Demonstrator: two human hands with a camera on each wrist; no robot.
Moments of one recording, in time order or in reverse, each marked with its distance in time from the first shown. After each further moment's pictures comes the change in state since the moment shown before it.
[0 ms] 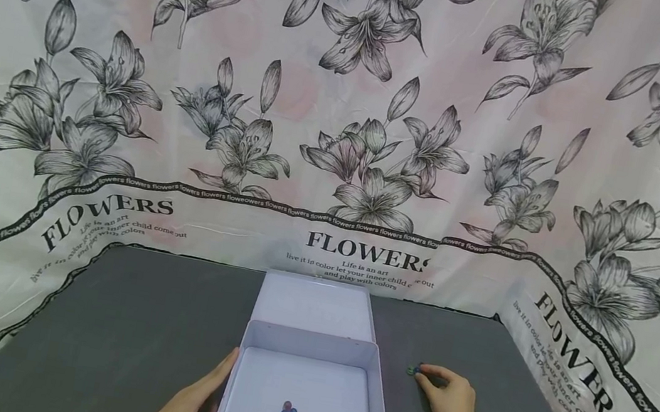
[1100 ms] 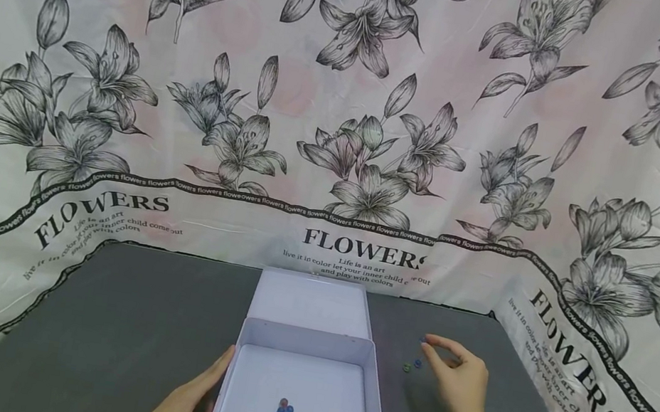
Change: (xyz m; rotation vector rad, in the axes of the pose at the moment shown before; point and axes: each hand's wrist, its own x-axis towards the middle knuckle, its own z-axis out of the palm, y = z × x) left_hand 0.000 0.001 0.000 0.018 0.006 0.017; right_hand 0.004 -0.067 -0.046 0.231 0.066 -0.006
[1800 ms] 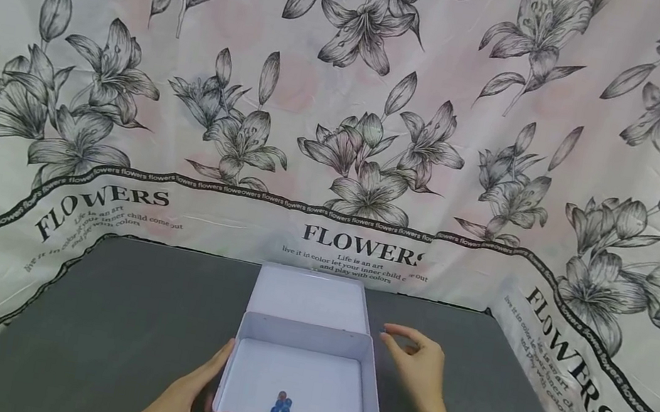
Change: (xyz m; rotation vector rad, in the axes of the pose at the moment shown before) left_hand -0.001 0.003 0.000 0.034 0.031 0.027; right_hand -0.009 -0.031 0.046 0.124 -0.103 -0.016
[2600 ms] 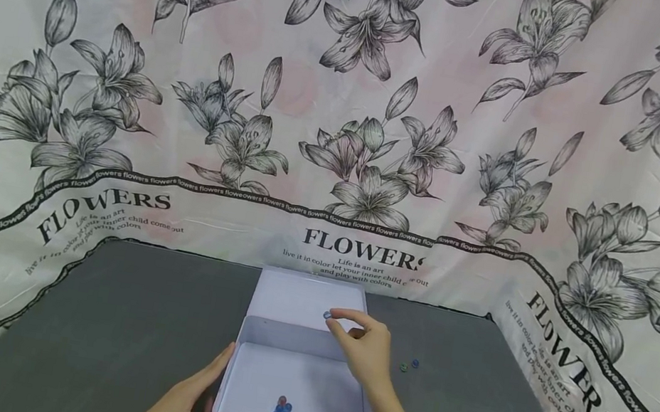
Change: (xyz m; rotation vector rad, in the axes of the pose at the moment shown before) left_hand 0.002 -0.004 0.000 -0.028 -0.018 -0.013; right_hand -0.001 -0.054 0.069 0.179 -0.144 -0.069
